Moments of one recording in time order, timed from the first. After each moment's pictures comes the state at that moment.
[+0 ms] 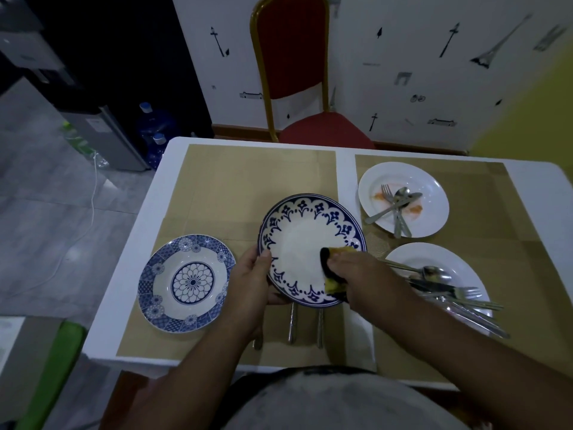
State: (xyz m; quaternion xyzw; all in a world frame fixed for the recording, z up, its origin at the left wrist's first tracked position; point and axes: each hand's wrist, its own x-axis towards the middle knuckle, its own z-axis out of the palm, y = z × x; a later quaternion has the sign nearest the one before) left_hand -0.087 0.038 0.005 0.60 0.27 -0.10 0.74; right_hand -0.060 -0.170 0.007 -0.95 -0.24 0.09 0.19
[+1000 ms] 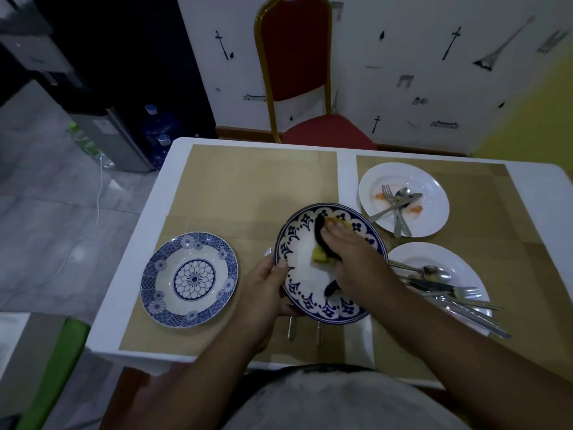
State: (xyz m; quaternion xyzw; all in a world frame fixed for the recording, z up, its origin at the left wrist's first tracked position) left_hand -0.107 0.023 0.008 0.59 0.23 -0.14 0.76; right_hand -0.044 -0.153 0.010 -0.95 -0.19 0.07 0.25
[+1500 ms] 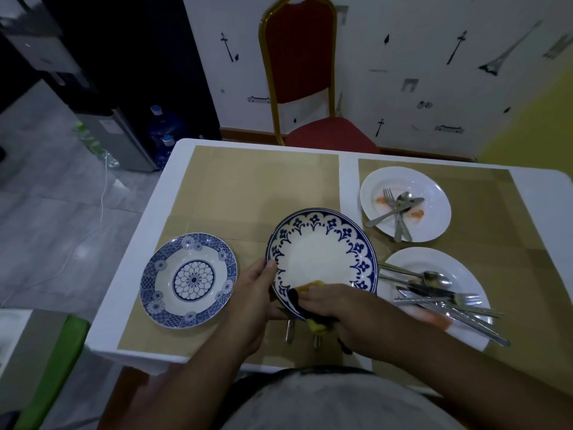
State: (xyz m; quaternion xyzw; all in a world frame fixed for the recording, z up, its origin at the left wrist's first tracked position) left_hand -0.105 0.029 0.004 0.56 0.26 -0.13 0.77; right_hand -0.089 -0.161 0.025 -0.86 -0.38 0.22 0.26
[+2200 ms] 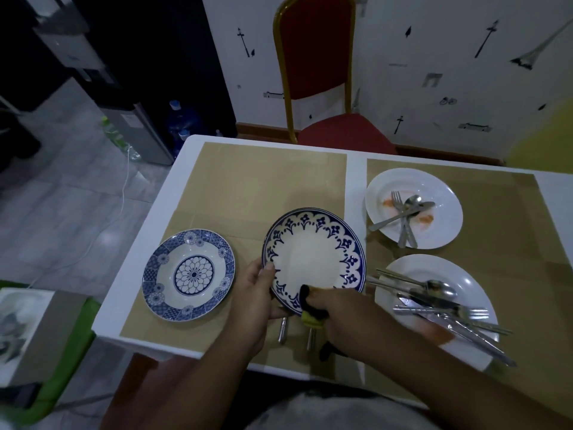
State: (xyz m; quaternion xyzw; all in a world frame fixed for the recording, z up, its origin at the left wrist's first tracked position) left_hand -0.103 0.004 -0.004 0.56 0.33 -0.07 0.75; right_hand -0.084 -0.166 0.011 -0.91 -0.22 0.28 0.23
